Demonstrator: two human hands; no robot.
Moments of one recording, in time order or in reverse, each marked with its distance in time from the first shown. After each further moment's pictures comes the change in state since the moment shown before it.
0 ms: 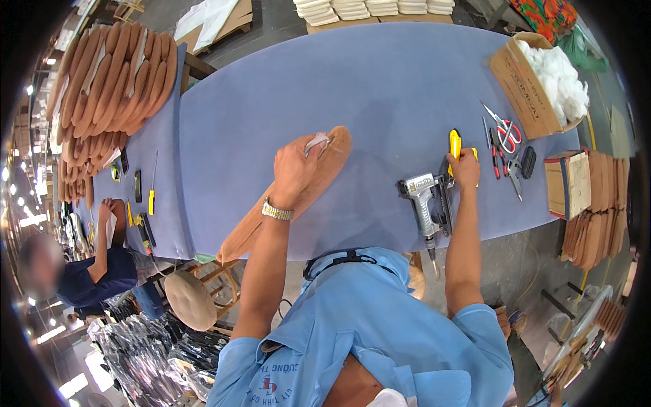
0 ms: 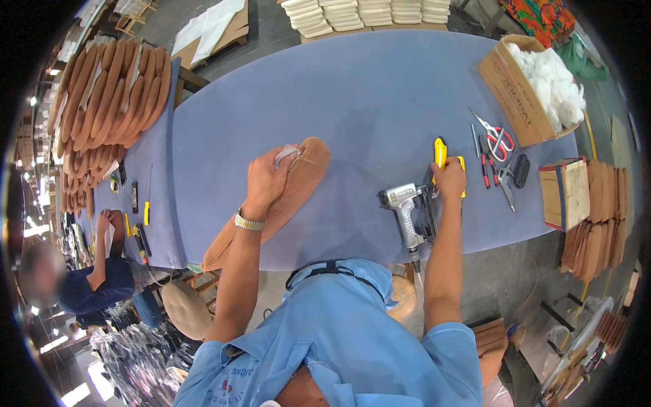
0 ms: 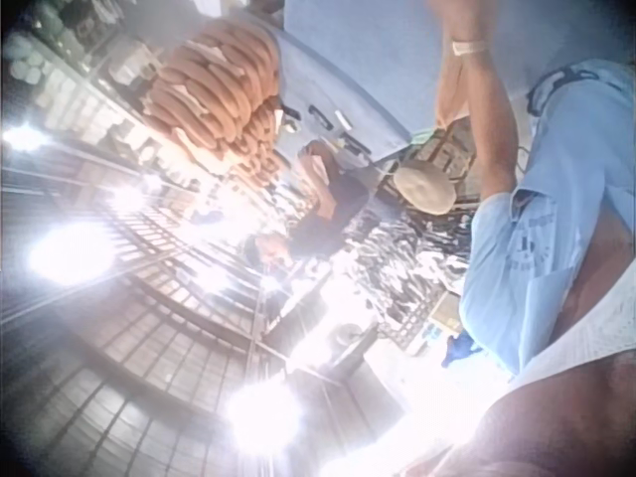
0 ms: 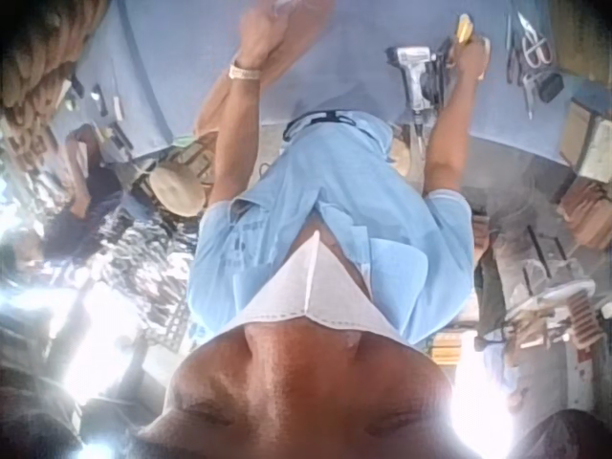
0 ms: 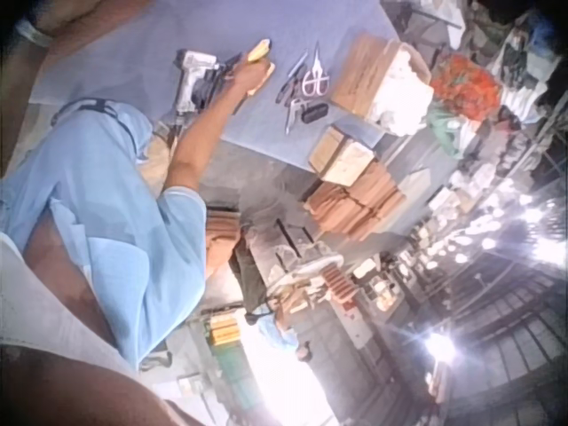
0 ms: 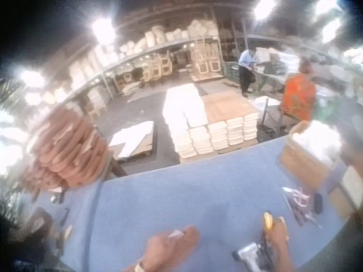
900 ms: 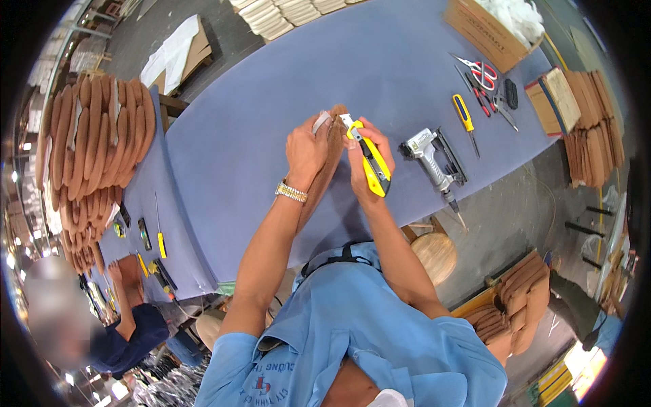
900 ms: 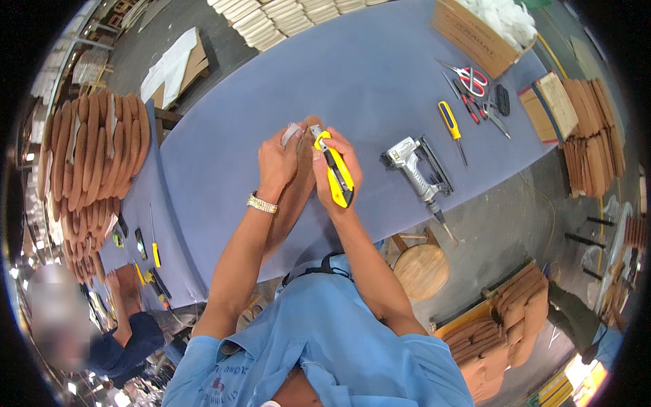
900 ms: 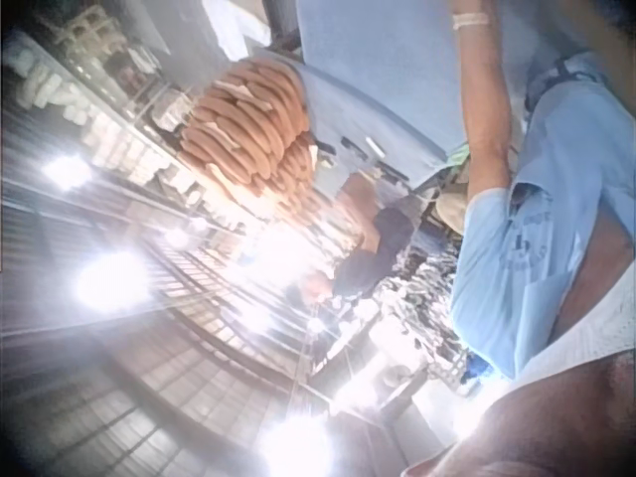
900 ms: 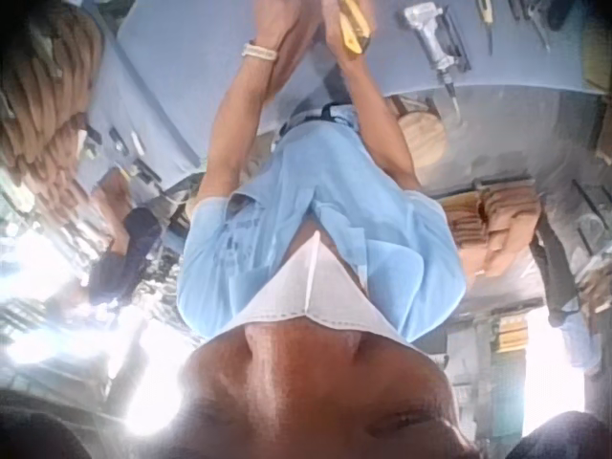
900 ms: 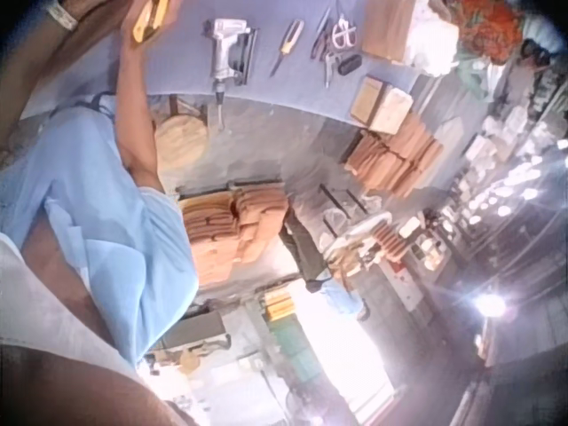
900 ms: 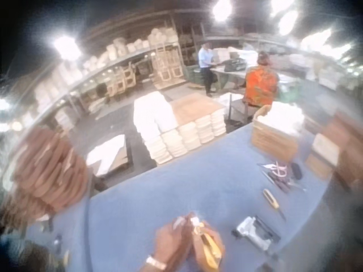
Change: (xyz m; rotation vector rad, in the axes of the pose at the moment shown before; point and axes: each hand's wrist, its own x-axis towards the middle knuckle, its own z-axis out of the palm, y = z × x) left_hand 0.003 -0.014 0.021 -0.136 0.001 0.225; right_hand -0.236 -0.272 0.045 1.376 0.463 -0.322
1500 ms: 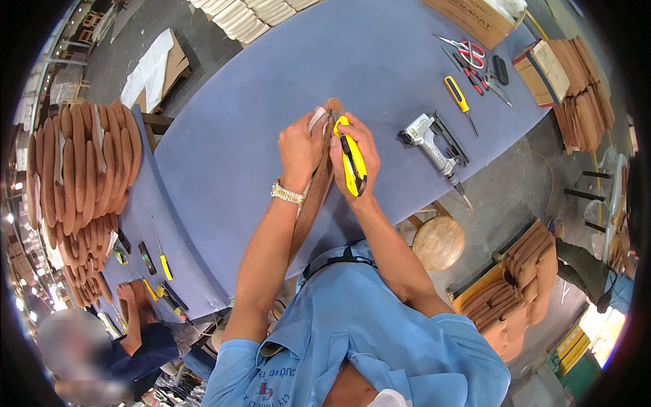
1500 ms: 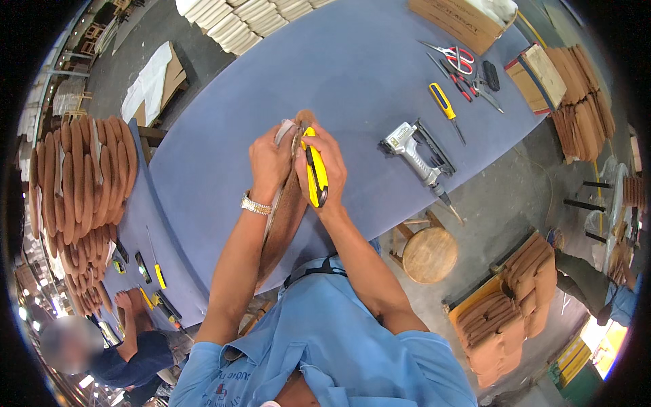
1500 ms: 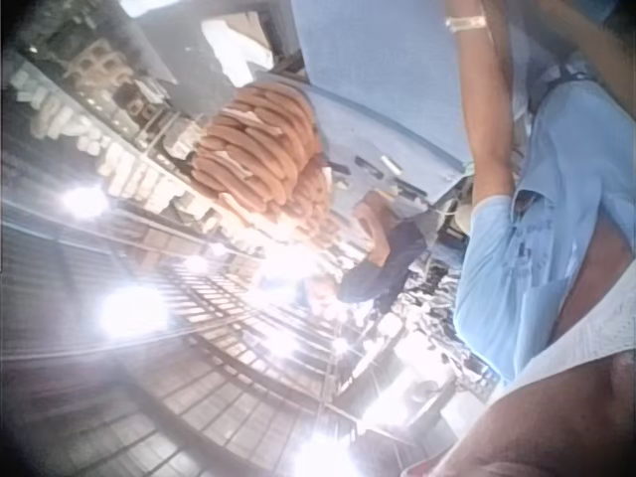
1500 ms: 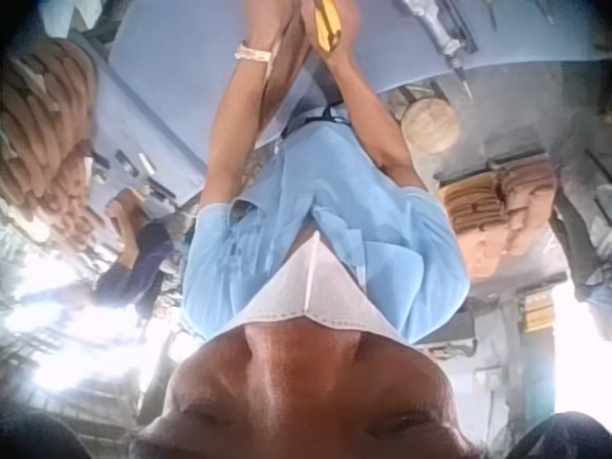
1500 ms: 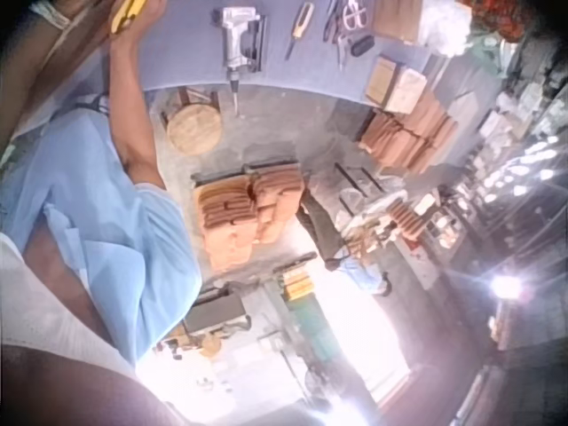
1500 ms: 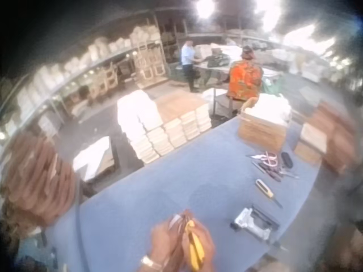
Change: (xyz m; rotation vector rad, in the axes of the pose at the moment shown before) left_hand 0.011 -0.014 -0.008 0.033 -0.033 0.170; right_hand -0.013 -0.006 0.031 -0.400 0.039 -0.177
